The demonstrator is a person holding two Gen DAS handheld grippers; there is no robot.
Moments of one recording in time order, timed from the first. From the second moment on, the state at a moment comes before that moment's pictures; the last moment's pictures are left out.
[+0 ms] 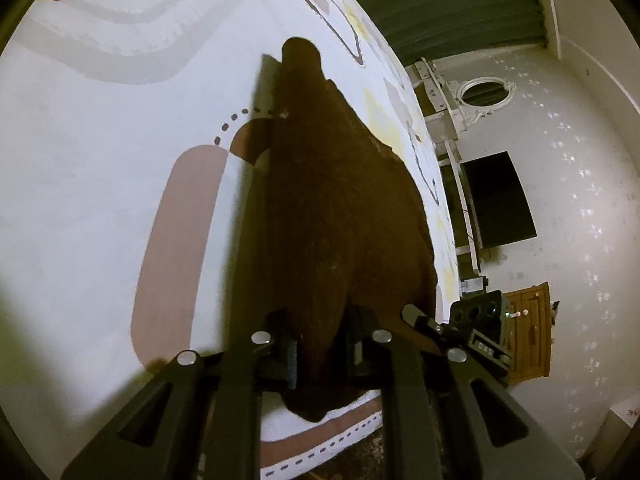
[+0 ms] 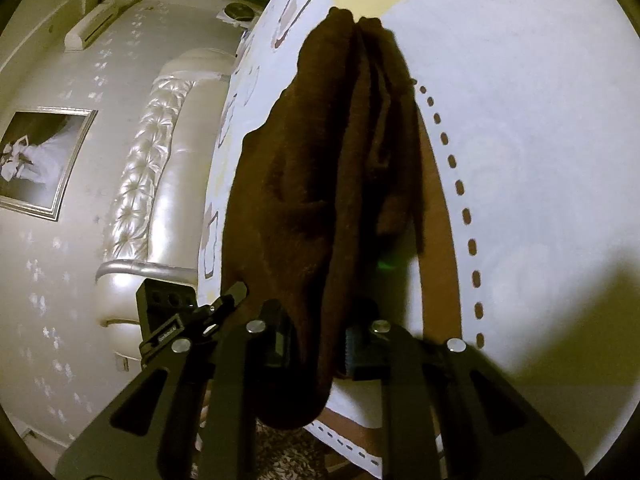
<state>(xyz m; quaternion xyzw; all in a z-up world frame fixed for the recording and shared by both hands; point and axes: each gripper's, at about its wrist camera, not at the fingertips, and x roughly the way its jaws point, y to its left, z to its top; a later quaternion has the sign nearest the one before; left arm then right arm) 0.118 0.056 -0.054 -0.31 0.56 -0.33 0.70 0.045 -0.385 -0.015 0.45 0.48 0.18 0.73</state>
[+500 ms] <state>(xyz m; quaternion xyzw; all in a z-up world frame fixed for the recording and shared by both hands) 0.105 0.064 -0.047 -0.31 0.57 -0.32 0.70 0.031 -0.369 -0.019 0.44 0.50 0.21 0.72</state>
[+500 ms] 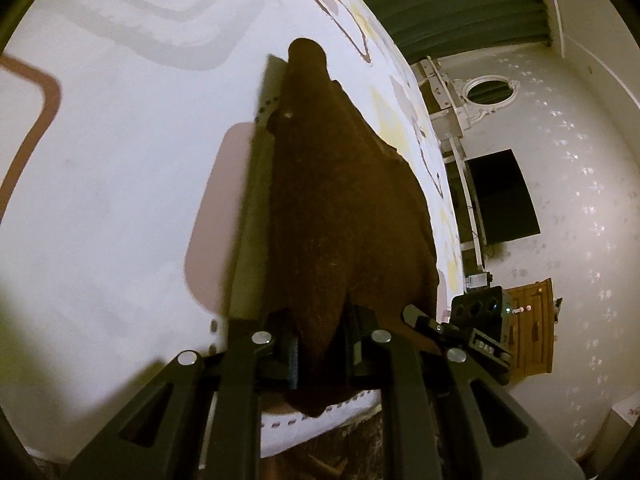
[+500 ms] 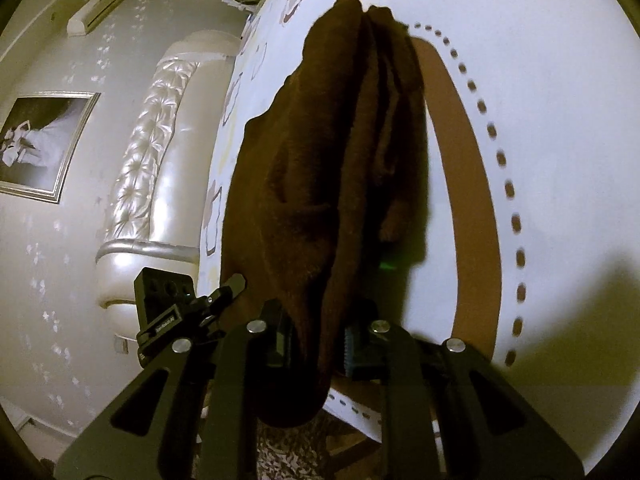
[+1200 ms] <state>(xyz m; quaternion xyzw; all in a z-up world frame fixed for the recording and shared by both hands) 0.133 0.073 -0.051 -0.29 0.54 -0.33 0.72 0.041 -0.389 -0.006 0.40 0.50 0.19 0.74</state>
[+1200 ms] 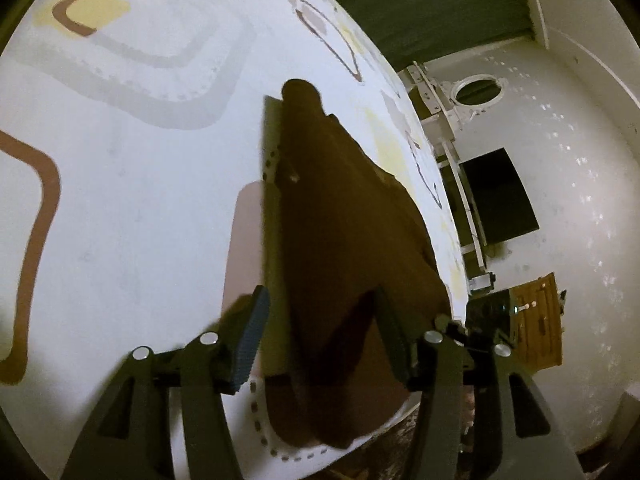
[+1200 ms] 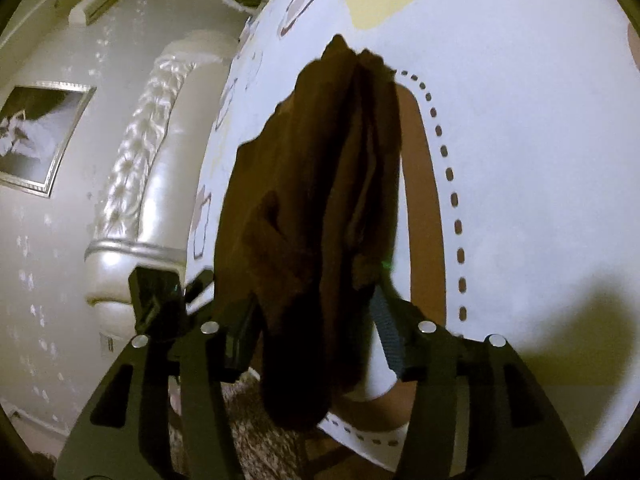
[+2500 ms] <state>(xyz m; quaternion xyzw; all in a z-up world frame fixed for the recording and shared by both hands) 0.208 0.059 -0.048 -0.26 0.53 -0.33 0.73 0.128 -0.429 -0.011 0.45 0.44 0.16 0.76</state>
